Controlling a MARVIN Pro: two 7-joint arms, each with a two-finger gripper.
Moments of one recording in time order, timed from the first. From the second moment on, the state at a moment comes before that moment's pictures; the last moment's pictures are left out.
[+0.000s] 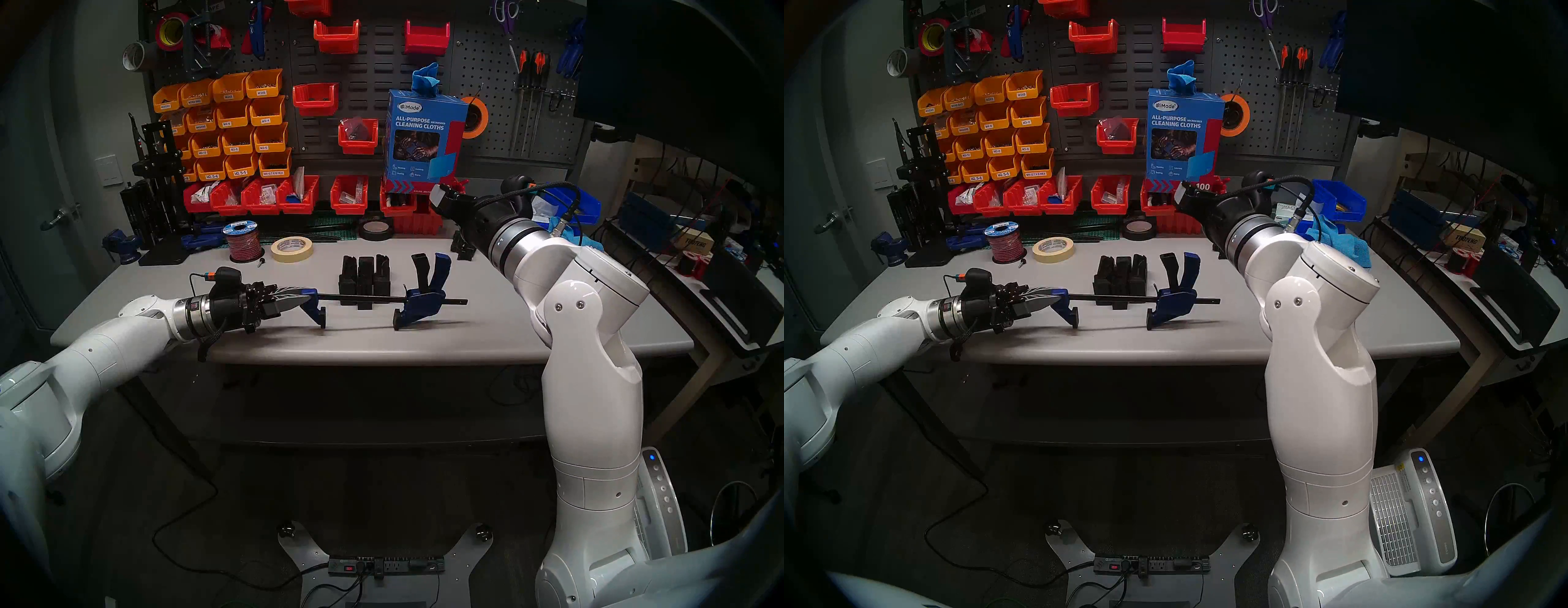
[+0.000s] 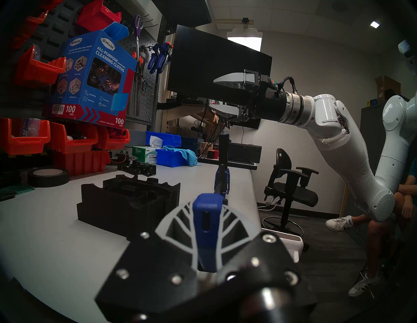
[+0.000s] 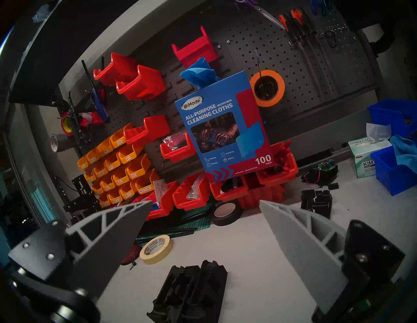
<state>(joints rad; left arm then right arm) 0.67 -0.73 -0.44 -0.77 -1.43 -0.29 -1.48 -1.37 -1.53 1.45 -2.18 0.64 0.74 -0.24</state>
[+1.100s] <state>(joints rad) 0.67 -0.73 -0.43 -0.77 -1.44 -0.29 -1.48 -1.49 -1.44 1.30 -2.27 0.53 0.71 -0.23</state>
